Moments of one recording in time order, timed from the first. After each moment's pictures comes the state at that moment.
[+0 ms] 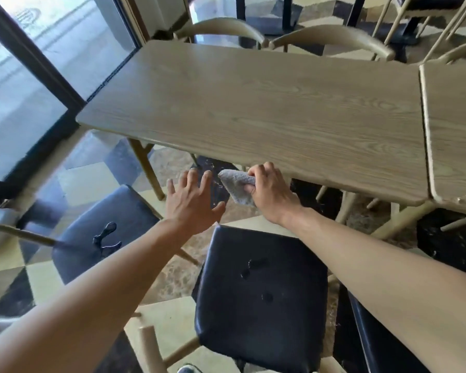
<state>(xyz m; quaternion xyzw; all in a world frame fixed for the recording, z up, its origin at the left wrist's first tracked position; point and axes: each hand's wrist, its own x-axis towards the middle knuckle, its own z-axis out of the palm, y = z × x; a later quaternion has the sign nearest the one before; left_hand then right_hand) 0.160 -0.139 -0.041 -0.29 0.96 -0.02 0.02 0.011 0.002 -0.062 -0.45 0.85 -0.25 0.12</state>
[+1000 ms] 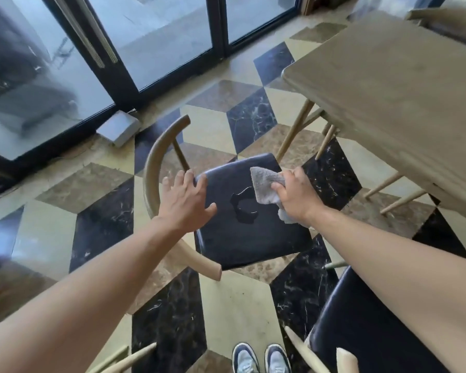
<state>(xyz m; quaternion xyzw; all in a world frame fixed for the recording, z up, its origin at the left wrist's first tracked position) 0.592 -0.432 -0.068 -0.50 0.86 -0.01 0.07 0.337 -0.362 -0.096 -0.53 0.79 -0.18 0.27</state>
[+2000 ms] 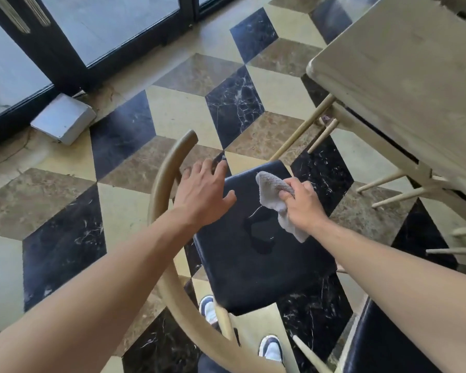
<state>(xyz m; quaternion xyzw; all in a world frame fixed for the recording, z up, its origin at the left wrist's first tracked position) 0.582 -0.641 -0.149 -0.41 0.90 0.13 0.02 0.371 -0.516 -0.184 -0.37 0.85 -0.20 0.31</state>
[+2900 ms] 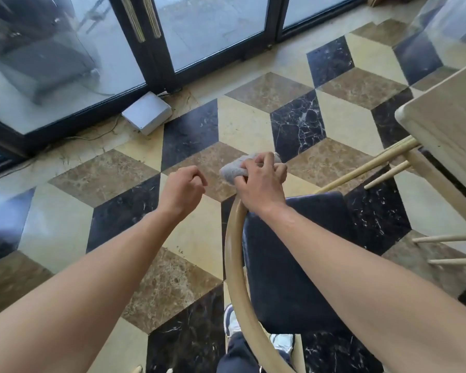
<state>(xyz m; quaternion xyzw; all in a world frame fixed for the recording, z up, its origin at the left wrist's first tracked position) 0.748 -0.701 -0.110 -0.64 0.64 0.37 -0.18 0.573 -0.673 -0.125 -0.59 0.77 -0.14 0.20</state>
